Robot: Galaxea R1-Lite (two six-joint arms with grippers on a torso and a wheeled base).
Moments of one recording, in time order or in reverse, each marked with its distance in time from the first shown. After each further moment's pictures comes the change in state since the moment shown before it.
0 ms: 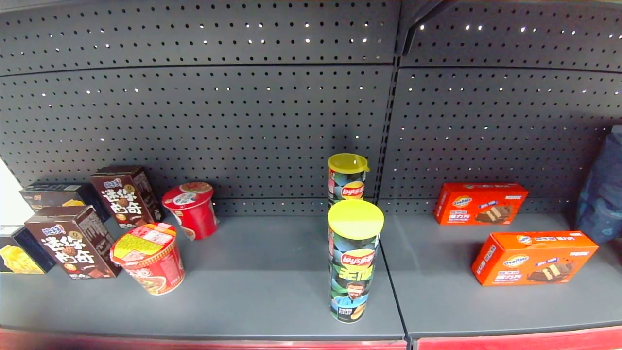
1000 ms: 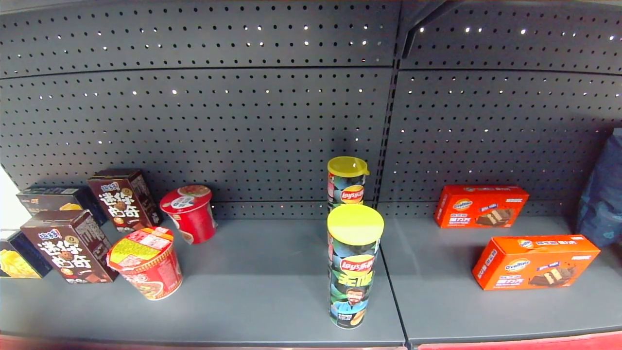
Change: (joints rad) left arm 0.000 0.033 0.000 0.002 -0.015 0.018; right arm 0.000 0.000 0.000 0.000 0.000 0.001
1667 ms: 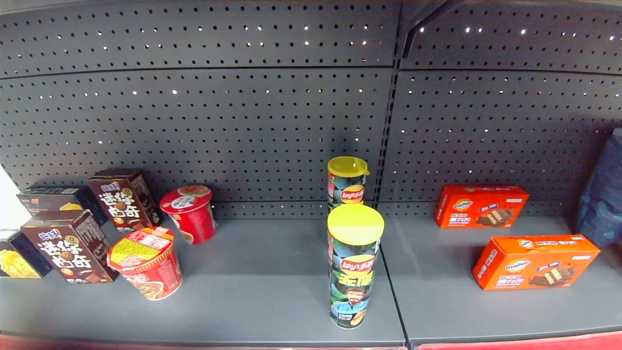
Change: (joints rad) left arm -0.117 0.051 0.001 0.000 0.089 -0.044; right arm 0.000 0.003 0.000 0.000 0.000 -0.001
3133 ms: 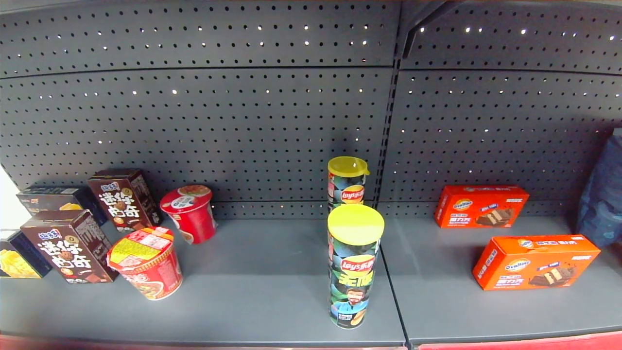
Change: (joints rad) left arm -0.003 -0.004 0.000 -0.013 -0.084 0.097; right arm -0.114 0.083 0.000 0.000 0.006 -0.005
